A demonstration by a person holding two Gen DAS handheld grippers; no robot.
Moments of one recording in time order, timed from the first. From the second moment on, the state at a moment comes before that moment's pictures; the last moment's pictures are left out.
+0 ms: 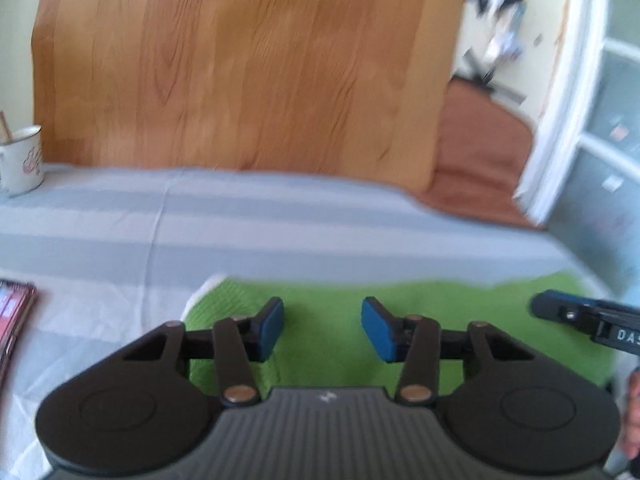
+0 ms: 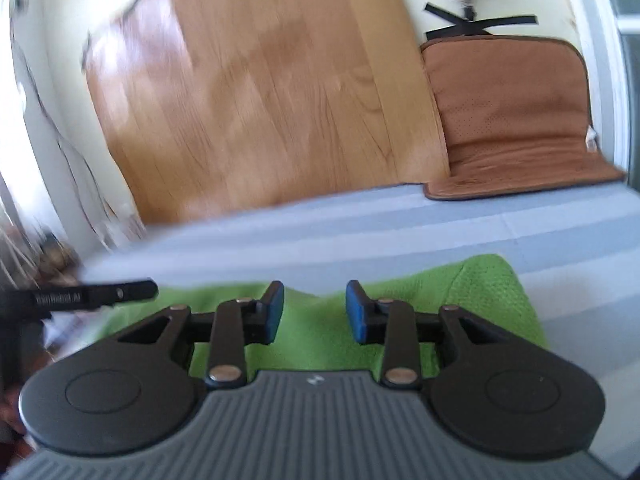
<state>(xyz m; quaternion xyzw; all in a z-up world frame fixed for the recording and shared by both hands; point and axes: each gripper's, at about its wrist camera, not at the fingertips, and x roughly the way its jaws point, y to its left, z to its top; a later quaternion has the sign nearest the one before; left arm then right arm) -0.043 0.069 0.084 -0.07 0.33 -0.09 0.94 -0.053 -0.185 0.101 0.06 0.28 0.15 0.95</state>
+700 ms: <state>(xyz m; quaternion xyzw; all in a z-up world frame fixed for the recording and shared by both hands) -0.086 0.042 0.092 -0.06 0.27 -0.16 0.95 -0.094 -0.215 0.099 0.18 0.26 0.20 0.93</state>
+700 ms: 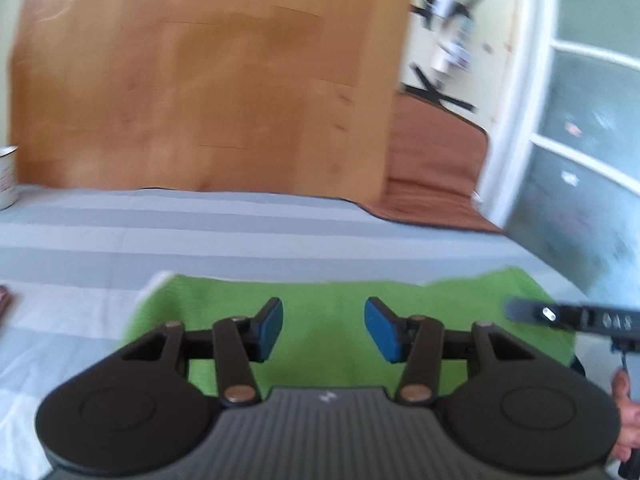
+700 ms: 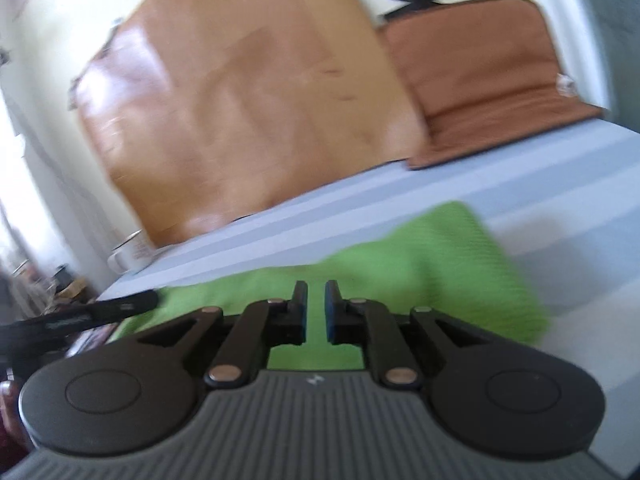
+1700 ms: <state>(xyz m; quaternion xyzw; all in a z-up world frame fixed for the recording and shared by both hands) -0.081 0.023 0.070 -0.03 0.29 -0.19 0.94 -0.126 -0.269 0.089 0.22 0.25 0.15 0.93</state>
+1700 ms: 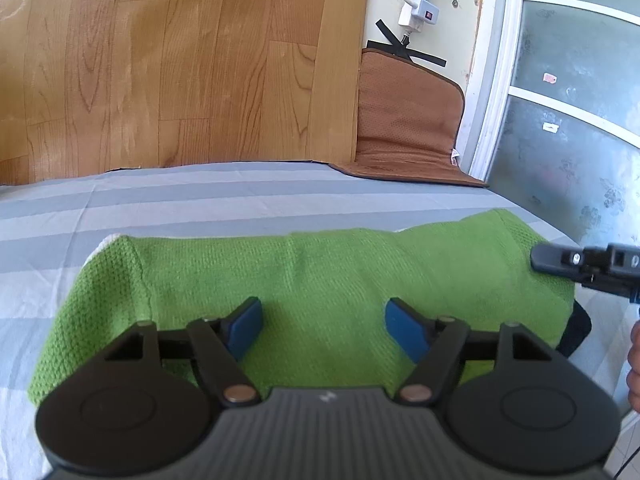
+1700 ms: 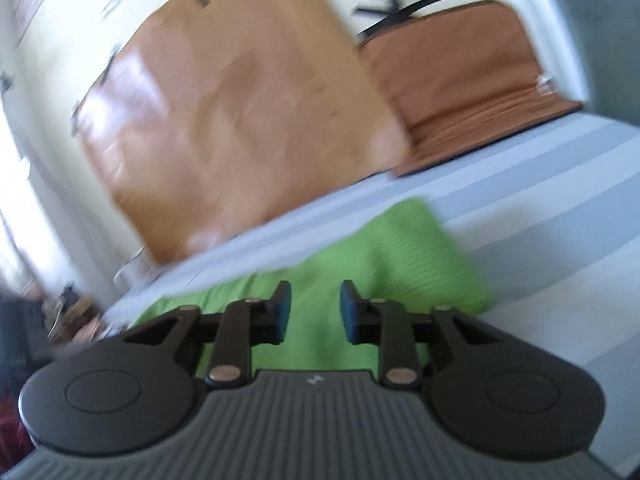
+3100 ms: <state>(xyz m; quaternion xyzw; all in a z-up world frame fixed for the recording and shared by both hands) -0.079 0.023 0.068 -0.03 0.30 -0.19 0.94 -0.140 -0.280 0.056 0.27 0.24 0.14 0.92</state>
